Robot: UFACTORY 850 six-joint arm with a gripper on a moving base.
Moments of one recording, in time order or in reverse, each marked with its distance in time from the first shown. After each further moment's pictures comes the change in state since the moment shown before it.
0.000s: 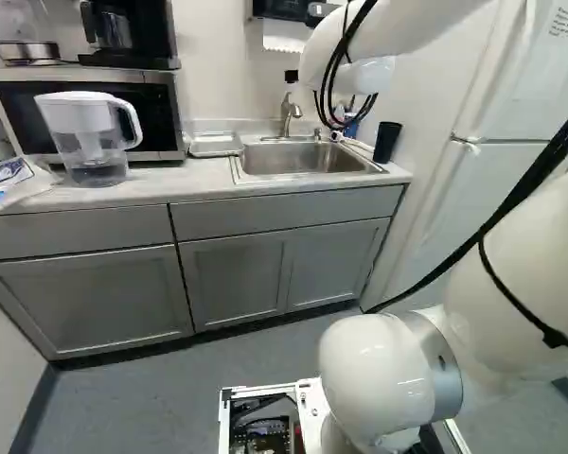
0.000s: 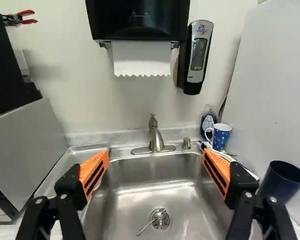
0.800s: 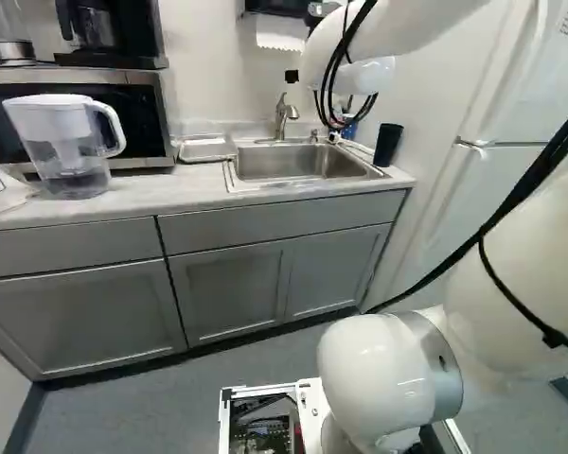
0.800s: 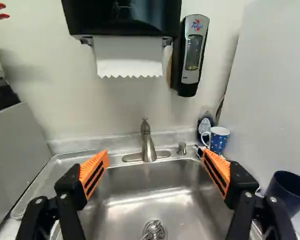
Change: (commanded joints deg) arm 0.0 0.0 0.0 0.0 0.0 0.0
